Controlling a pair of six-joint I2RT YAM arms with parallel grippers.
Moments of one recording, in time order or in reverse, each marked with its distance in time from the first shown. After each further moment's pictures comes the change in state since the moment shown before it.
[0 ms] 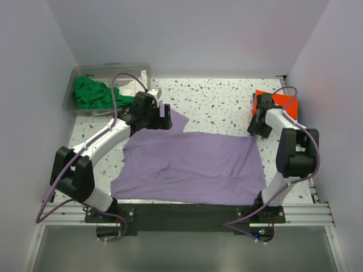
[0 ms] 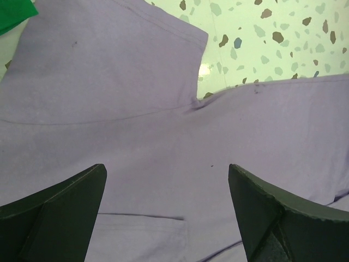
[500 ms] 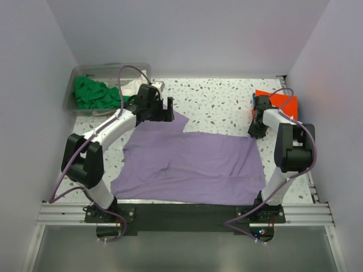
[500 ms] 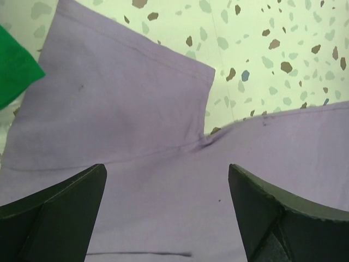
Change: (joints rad) left arm 0.028 0.156 0.130 0.019 0.009 0.032; right arm 0.001 0.083 -0.006 0.068 -0.001 -0.001
